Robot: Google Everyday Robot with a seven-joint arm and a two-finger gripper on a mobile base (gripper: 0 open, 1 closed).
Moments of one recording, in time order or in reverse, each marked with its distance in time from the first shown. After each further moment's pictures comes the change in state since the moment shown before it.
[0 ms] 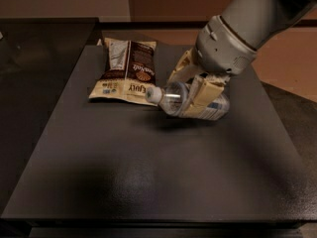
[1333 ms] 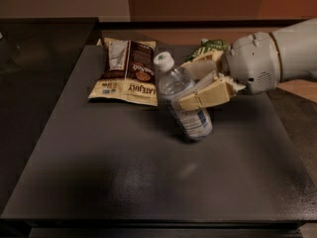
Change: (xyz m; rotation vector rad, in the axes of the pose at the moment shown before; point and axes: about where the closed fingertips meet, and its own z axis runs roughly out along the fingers) arm -0.020 0.005 -0.030 0.194 -0.550 0.343
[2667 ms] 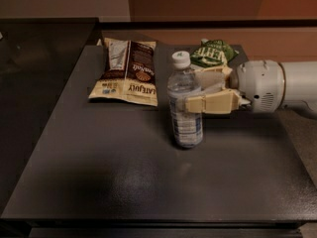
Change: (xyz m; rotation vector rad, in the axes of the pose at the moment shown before) arm 0.018 -0.006 -0.009 0.060 -0.268 0.160
